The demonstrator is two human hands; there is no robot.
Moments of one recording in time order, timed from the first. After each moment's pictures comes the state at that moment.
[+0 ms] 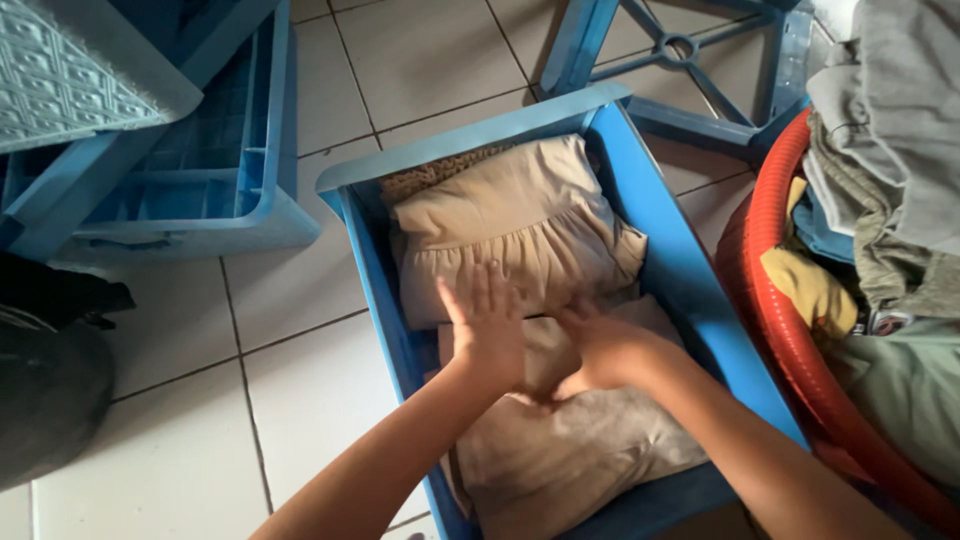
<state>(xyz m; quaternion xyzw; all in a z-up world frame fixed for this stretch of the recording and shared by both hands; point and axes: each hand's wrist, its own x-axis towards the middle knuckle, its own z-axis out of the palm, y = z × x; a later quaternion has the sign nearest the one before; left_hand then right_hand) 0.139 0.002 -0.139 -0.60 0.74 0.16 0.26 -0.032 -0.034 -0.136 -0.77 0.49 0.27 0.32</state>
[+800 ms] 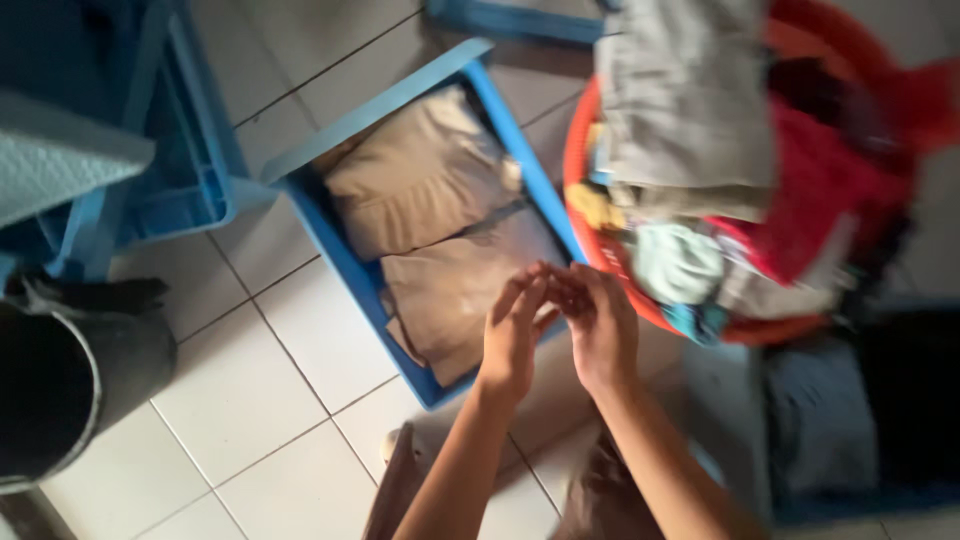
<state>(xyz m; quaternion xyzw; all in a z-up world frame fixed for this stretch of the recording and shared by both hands) 0.007 0.099 0.019 -0.46 0.10 0.75 -0.47 -0.117 0.104 0.011 -0.11 0.46 -0.61 0.63</state>
